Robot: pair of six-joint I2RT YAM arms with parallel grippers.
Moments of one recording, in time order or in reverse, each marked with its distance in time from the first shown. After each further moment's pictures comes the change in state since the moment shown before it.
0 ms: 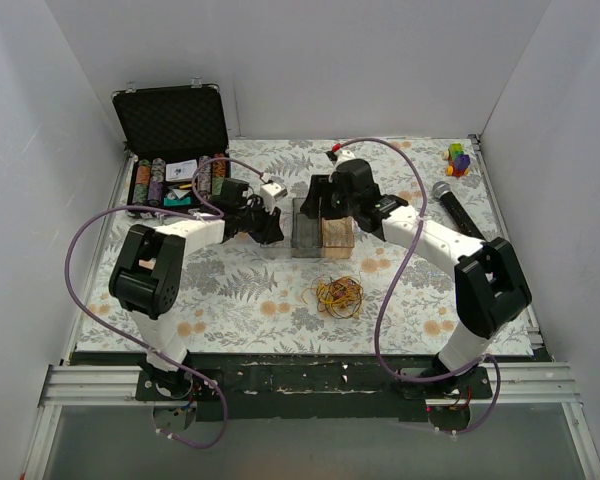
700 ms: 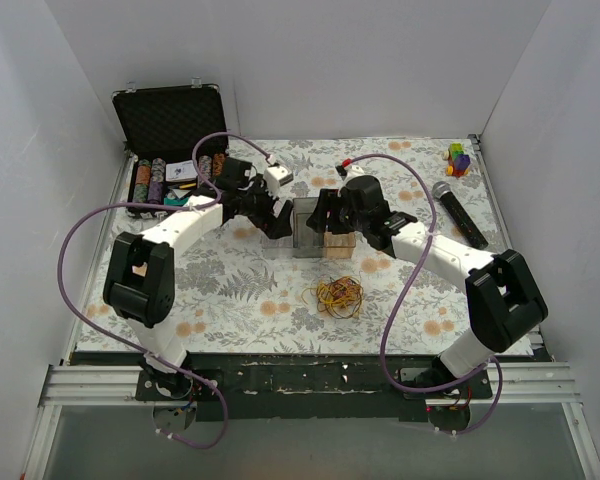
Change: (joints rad) left arm -0.034 -0.041 0.209 -0.311 -0.028 0.092; right arm -0.007 -0.126 -0.217 0.094 -0.013 0.045
